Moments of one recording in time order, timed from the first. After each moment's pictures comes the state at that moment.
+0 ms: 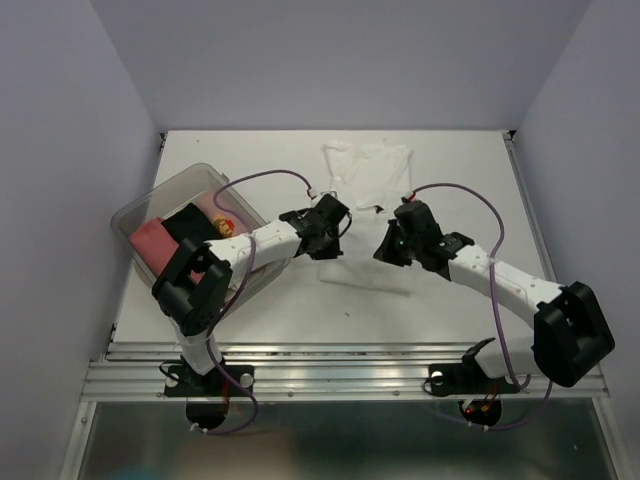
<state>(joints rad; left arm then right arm) -0.78 1.76 1.20 -0.46 -0.14 -0.74 0.58 1.36 0.84 -0.31 0.02 0.78</state>
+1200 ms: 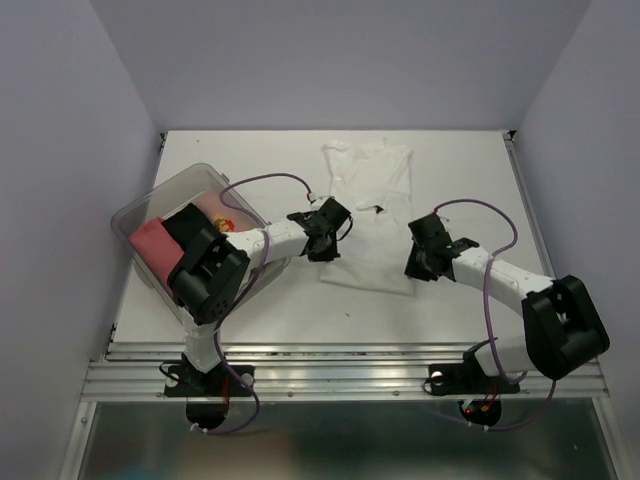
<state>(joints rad) -0.77 1.83 1.22 -0.45 -0.20 -0.72 0.44 1.33 0.74 -0.43 0.19 0.71</state>
